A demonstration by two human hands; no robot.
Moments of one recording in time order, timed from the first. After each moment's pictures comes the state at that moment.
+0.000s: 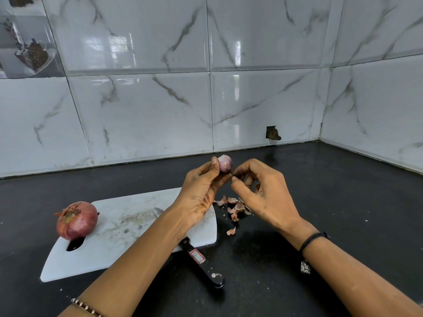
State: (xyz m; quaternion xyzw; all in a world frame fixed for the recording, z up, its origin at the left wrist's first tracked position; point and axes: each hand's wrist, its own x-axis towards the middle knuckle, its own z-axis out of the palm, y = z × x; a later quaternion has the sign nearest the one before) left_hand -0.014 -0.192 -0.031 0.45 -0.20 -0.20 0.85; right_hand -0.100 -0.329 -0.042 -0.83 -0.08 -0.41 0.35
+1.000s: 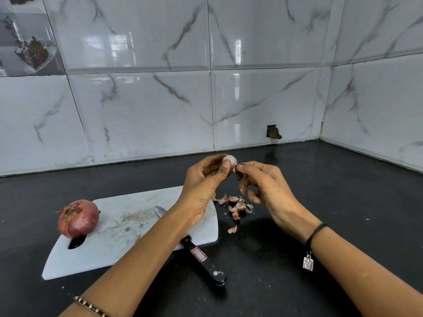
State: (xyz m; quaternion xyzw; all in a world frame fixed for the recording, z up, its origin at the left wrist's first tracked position) left_hand -0.016 -0.192 -0.035 0.57 -0.29 -0.06 0.77; right_hand -0.091 -0.333 -0.037 -0.69 -0.03 -0.23 0.68
